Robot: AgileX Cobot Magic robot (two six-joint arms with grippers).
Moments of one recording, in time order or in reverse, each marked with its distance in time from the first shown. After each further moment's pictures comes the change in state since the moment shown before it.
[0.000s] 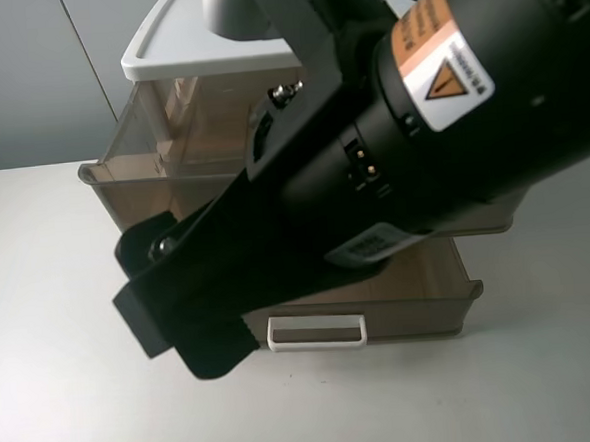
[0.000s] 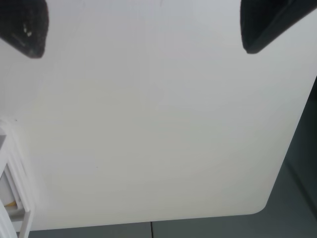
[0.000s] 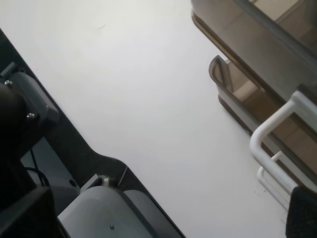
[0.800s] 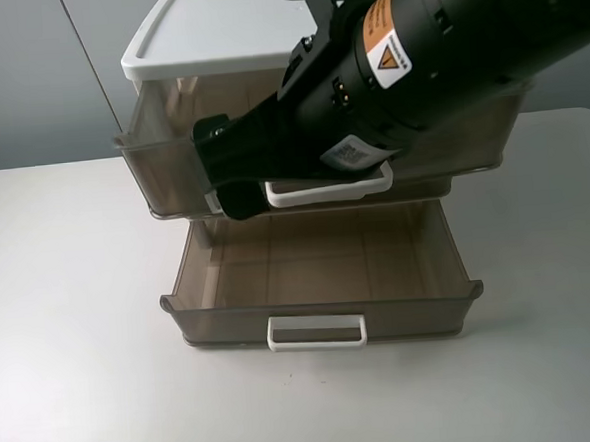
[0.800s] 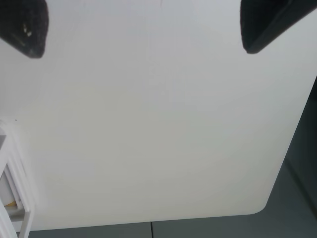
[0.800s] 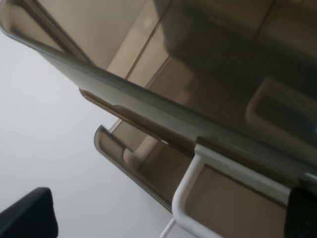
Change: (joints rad) left arm 0.000 0.000 0.000 0.000 0.000 0.000; right arm -0.166 0.077 -0.003 -0.256 -0.109 0.183
